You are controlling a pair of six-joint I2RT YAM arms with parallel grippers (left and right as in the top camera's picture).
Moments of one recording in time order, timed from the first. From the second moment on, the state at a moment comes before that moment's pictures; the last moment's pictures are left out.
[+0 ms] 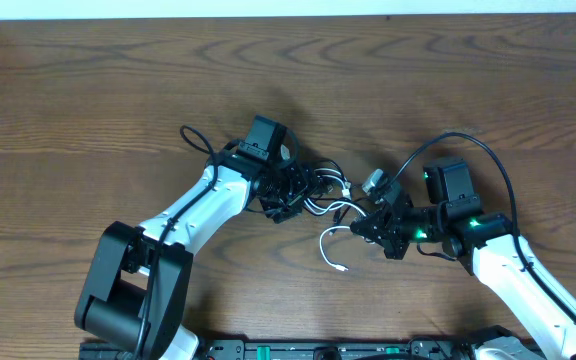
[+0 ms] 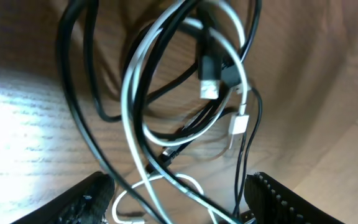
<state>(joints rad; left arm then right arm) -0.43 1.71 1.00 -0.49 0.55 -0.99 0.31 1.26 0.62 -0.38 -0.82 -0.25</state>
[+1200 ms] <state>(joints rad) -0.51 1.83 1.01 -0.62 0.38 -0.93 0.31 1.26 0.62 -0.48 -0.59 -0.24</state>
